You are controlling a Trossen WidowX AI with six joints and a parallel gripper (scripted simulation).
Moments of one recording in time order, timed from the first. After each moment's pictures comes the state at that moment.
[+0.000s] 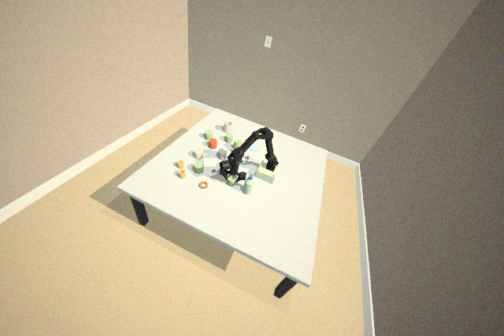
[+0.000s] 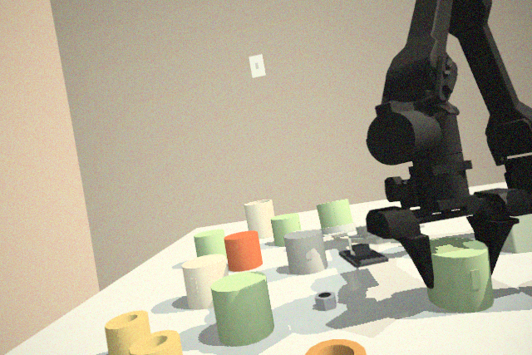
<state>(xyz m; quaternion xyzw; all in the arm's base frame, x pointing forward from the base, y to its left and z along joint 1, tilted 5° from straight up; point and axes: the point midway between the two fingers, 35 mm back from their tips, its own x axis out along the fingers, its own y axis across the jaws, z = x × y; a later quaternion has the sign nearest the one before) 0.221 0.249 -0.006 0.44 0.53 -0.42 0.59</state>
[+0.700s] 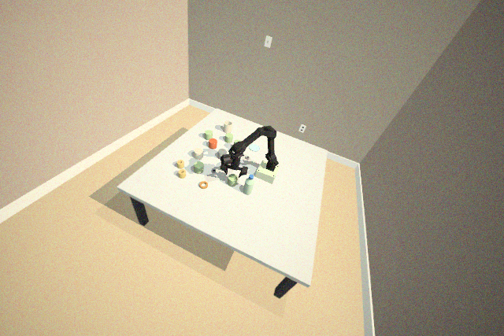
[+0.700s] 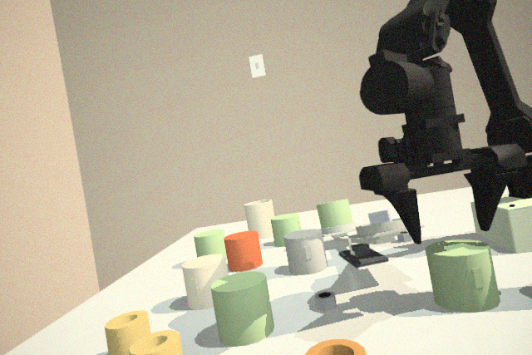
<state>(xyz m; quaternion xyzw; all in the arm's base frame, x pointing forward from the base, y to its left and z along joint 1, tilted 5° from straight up) 0.216 0.251 0.048 0.43 0.53 -0.42 0.59</state>
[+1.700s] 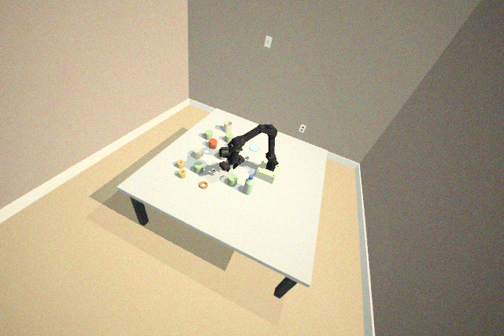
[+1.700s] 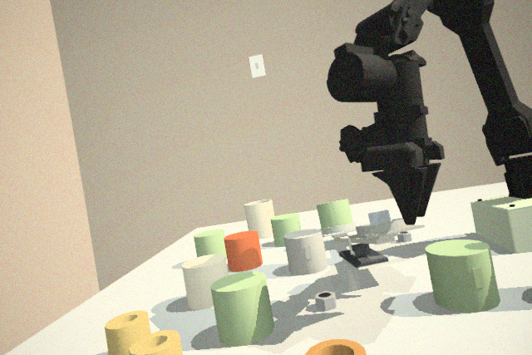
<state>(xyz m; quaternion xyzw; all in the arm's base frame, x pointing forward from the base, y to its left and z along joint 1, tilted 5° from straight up) 0.247 0.229 0.073 0.16 0.65 -0.15 0.73</state>
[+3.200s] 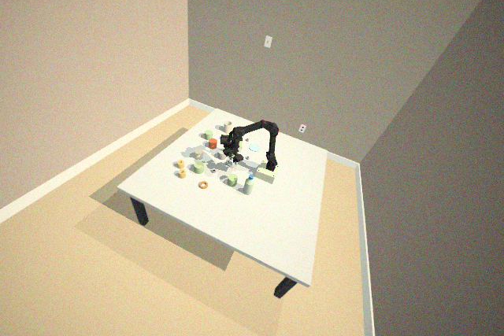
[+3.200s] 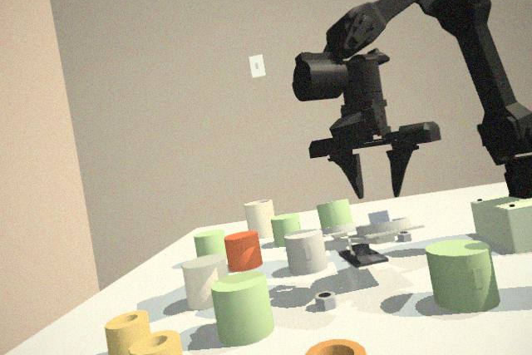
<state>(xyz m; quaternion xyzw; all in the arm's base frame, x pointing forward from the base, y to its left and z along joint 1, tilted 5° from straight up) 0.278 0.155 0.104 -0.39 0.59 0.32 0.63</state>
